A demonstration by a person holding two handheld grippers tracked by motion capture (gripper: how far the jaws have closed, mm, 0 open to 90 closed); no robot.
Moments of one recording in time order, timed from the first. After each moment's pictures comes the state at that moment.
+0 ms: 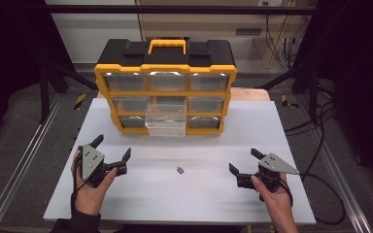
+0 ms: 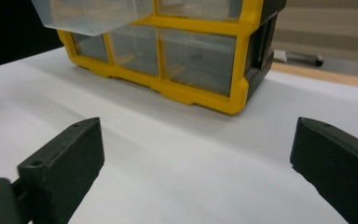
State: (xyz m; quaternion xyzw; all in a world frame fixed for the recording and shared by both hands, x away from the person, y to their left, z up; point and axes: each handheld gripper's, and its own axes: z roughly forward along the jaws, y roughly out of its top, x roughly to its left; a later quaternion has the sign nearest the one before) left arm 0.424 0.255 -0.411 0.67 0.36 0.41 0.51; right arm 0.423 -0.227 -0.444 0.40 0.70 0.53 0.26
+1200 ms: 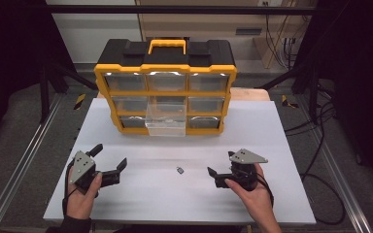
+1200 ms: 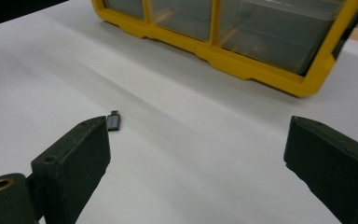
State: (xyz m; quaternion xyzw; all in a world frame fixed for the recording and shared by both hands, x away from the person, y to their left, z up) left arm 0.421 0.275 -0.432 0.68 0.37 0.34 0.54; right arm 0.432 -0.163 -0.432 0.39 0.77 0.46 0.21
